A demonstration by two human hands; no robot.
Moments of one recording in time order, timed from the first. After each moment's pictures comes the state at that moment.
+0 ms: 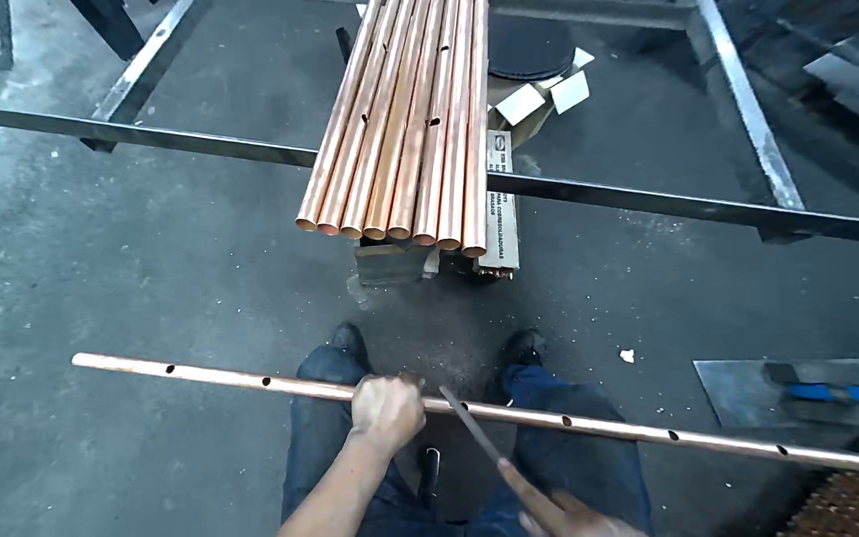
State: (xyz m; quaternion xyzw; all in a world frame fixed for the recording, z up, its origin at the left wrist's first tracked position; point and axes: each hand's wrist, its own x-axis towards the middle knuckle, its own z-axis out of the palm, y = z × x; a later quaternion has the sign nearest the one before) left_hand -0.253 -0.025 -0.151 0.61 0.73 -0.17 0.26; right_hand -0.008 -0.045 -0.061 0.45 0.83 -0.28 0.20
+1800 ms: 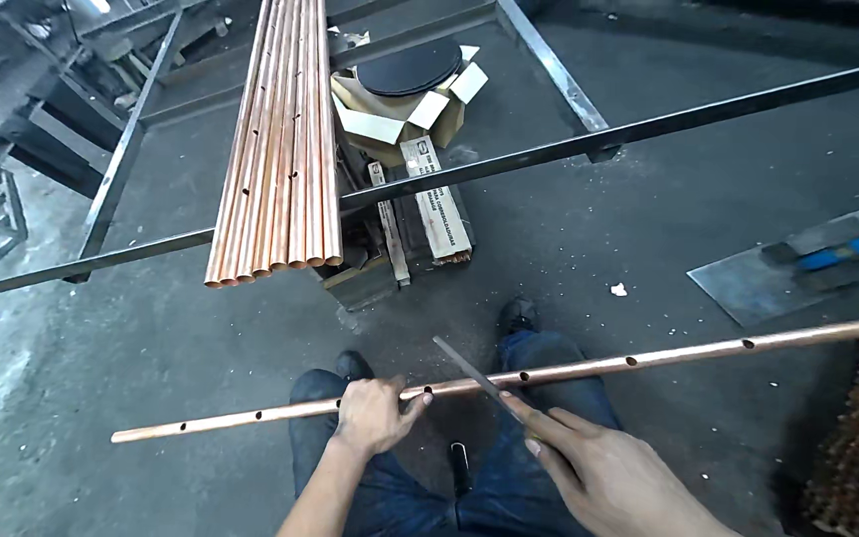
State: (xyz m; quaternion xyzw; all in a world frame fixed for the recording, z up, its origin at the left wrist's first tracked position) left_hand -0.232 -0.023 -0.150 0.71 0.65 -0.16 0.23; right_hand 0.073 -0.044 -0.086 0.51 0.82 -0.27 -0.01
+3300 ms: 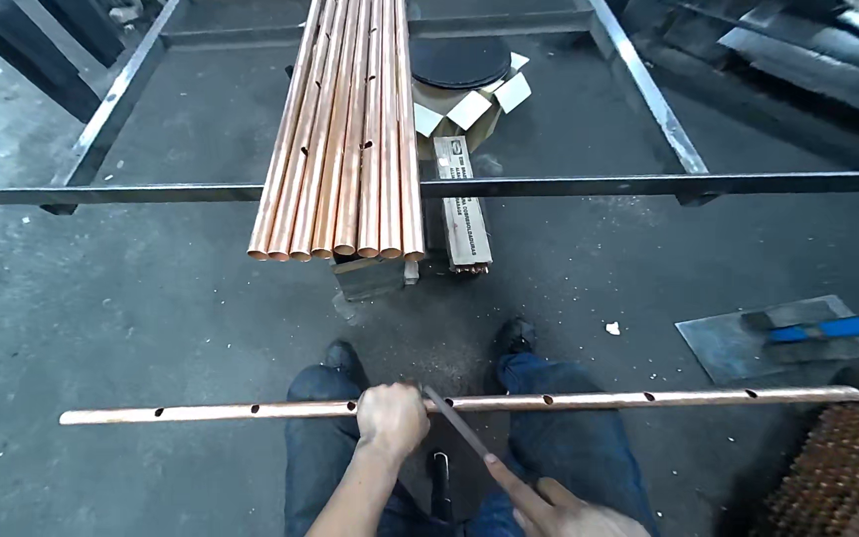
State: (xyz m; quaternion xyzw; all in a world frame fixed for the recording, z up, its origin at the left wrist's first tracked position) left_hand -0.227 -0.005 -0.140 0.58 0.72 -0.23 0.31; right_hand -0.013 -0.055 -0.059 0.48 0.81 -0.28 0.18
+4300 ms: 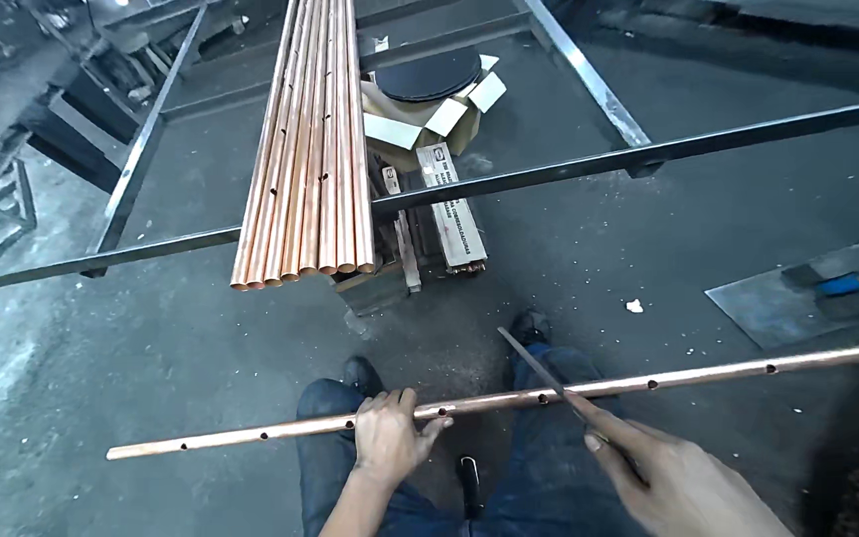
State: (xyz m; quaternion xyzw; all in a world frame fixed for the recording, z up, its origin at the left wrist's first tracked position) left_hand -0.233 -0.056 -0.185 0.71 0.71 0.02 0.01; right_hand 0.083 -0.030 -0.073 0.60 0.75 -0.29 0.00
